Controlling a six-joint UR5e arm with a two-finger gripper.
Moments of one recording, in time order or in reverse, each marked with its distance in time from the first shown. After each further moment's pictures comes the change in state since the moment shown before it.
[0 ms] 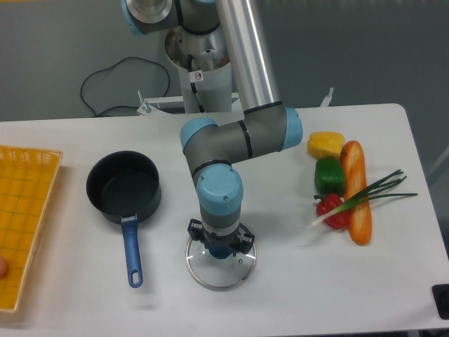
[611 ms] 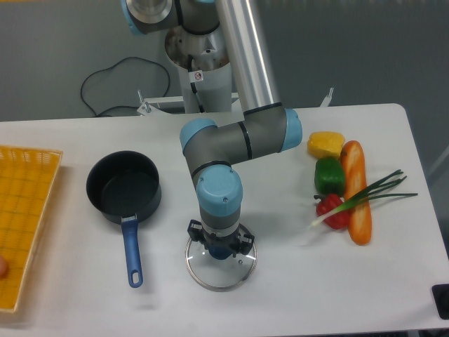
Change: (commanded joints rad) arm 0.000 -0.002 0.000 0.005 0.002 0.000
